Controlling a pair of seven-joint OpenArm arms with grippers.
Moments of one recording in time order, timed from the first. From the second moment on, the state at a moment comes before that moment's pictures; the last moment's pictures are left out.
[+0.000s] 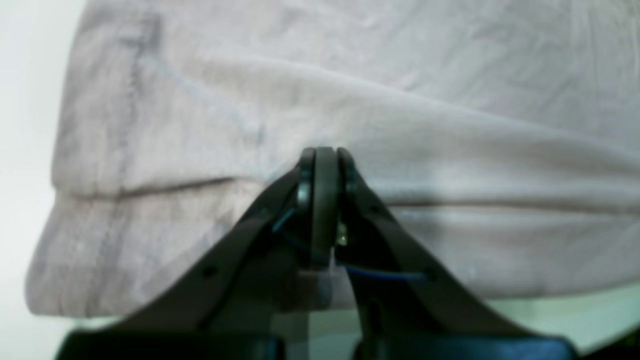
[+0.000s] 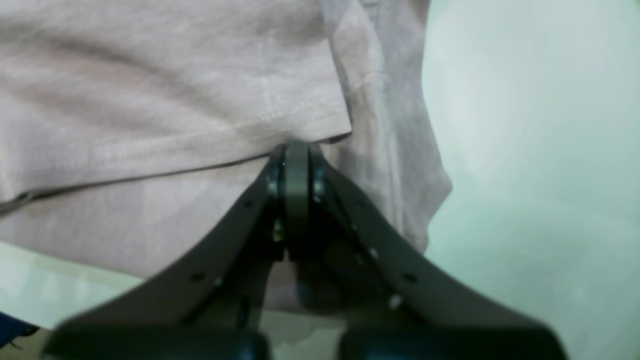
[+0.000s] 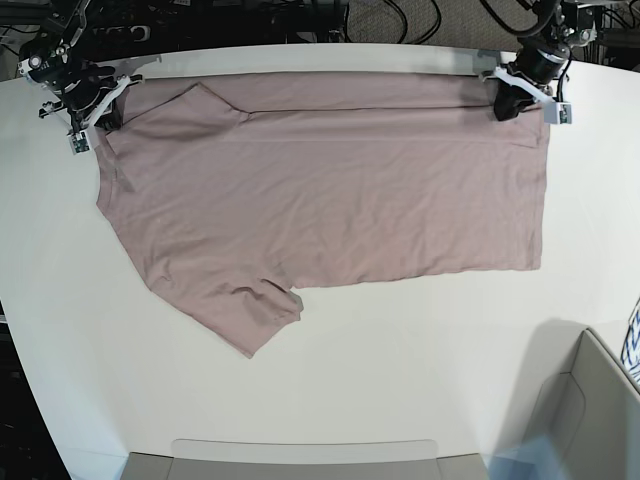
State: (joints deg) left arm 43.3 -22.7 -13.0 89.2 -43.0 -14.3 22.2; right arm -21.3 8.6 38.5 96.8 8.2 44.5 -45.6
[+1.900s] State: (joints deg) left arm 20.3 -18.9 -29.5 104.7 -35.5 -9.7 69.5; right arm 11.0 2.0 24.7 78.6 -18.2 44.5 -47.2
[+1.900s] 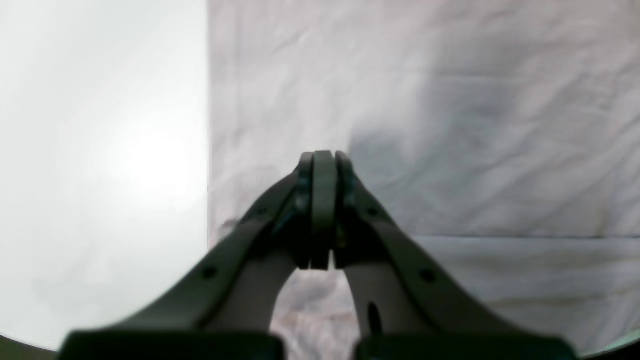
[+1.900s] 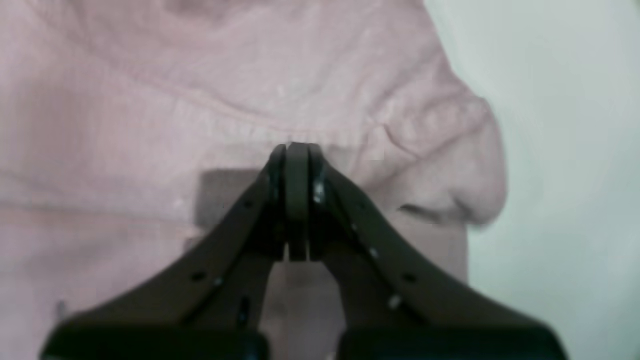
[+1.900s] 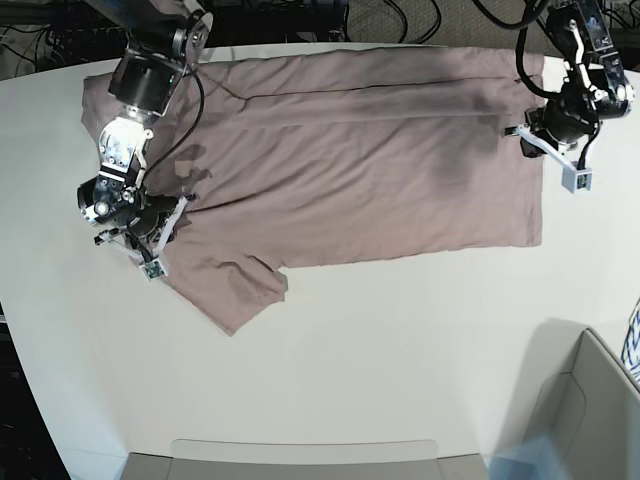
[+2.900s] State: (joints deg) left arm 19.2 -17.8 -29.6 101.9 -35.6 -9.7 69.7; right arm 33.1 9.5 15.1 54.9 -21.7 44.5 -45.8
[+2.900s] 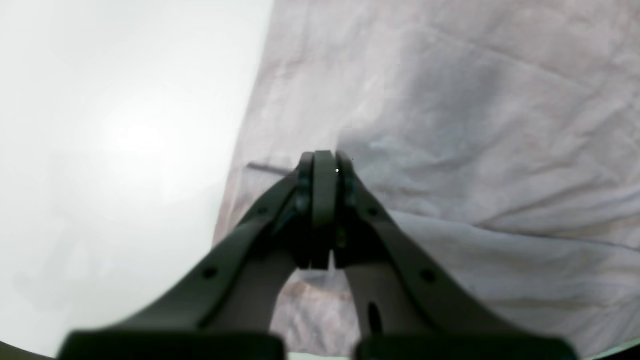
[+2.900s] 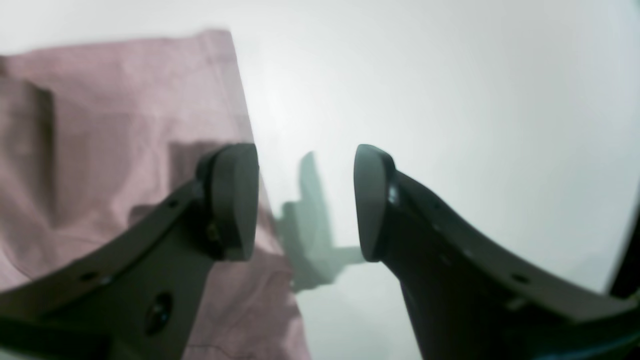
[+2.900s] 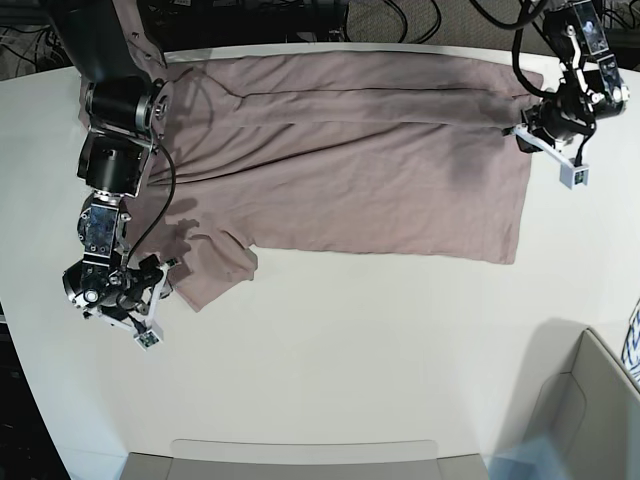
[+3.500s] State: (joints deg) left arm 13.8 -17.8 -29.4 101.9 -35.4 -9.8 70.2; right arm 37.0 10.5 15.0 36.0 -19.6 44.3 -33.2
